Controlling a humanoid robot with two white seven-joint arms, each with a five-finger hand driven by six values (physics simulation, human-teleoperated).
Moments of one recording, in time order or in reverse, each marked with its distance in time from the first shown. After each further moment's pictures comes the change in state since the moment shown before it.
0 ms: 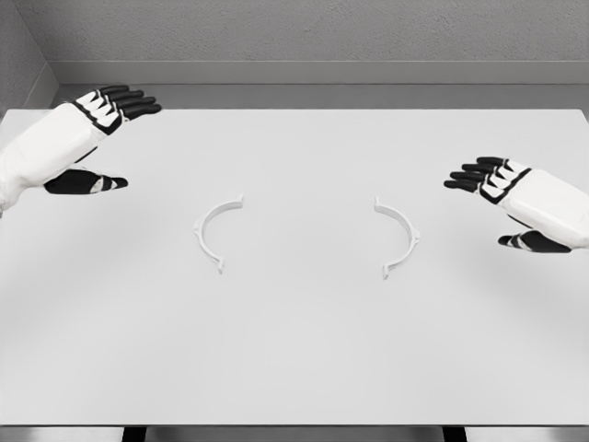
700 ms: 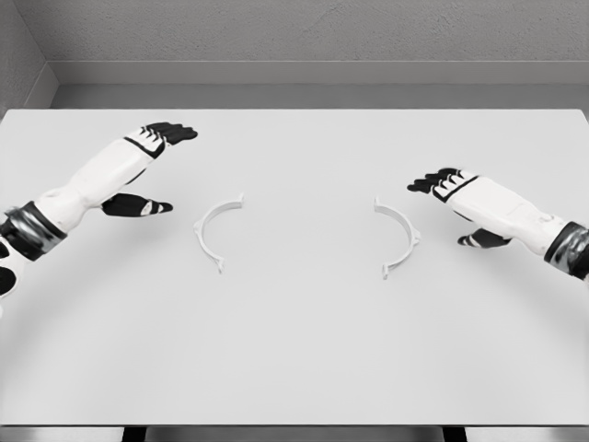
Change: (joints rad) left arm -0.012 -0.194 -0.066 0.181 -0.019 -0.001 0.000; right arm -0.230 0.252 0.194 0.263 0.155 0.054 0.105
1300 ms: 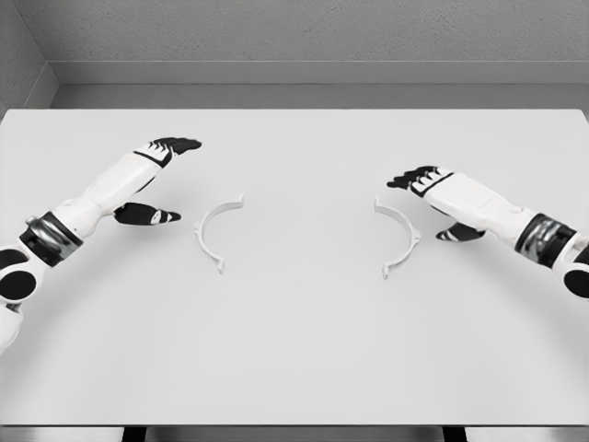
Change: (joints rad) left arm -0.009 -0.062 -0.018 0.121 0.000 0.000 0.000; right arm -0.087 0.087 0.061 0.086 0.034 0.002 0.015
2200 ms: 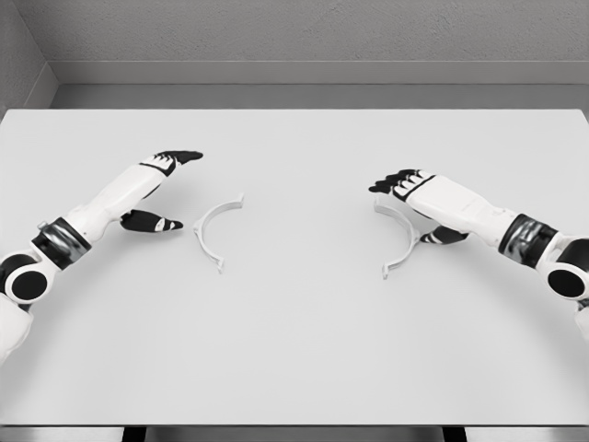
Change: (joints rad) left arm -0.038 -0.032 -0.044 0.126 0.001 0.000 0.000; right arm -0.015 0.023 0.031 -0.029 0.001 0.001 0.019
